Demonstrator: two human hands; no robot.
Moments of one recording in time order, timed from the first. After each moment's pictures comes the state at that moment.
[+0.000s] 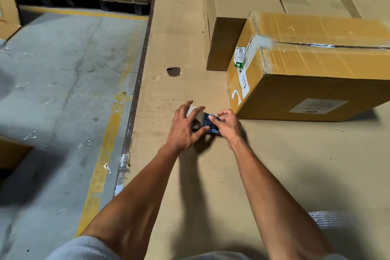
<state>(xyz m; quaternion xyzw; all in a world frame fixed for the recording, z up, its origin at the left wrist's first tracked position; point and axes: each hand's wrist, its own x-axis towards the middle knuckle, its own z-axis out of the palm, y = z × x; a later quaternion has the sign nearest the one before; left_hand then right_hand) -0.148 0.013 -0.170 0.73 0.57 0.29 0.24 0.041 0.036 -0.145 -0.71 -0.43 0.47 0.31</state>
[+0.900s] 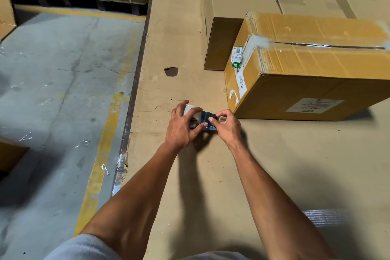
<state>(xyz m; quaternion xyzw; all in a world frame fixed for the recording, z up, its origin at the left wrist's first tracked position) -0.146 0.017 -0.171 0.71 0.60 0.29 0.24 0.047 0.029 -0.148 -0.73 -0.50 0.35 0.30</state>
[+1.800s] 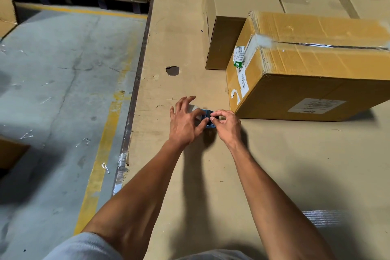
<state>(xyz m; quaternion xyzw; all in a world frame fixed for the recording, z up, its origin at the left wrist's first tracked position) -0.136 0.025 -0.162 0.73 0.62 0.25 0.13 0.041 0.030 -0.143 -0.71 -0.55 0.32 0.29</state>
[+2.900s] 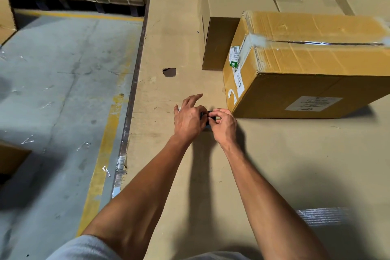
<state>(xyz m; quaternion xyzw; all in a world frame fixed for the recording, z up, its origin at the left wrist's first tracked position) -0.111 0.039 -0.136 0.73 0.64 0.20 0.16 0.034 0.026 -0.146 -0.70 -0.56 0.29 0.34</state>
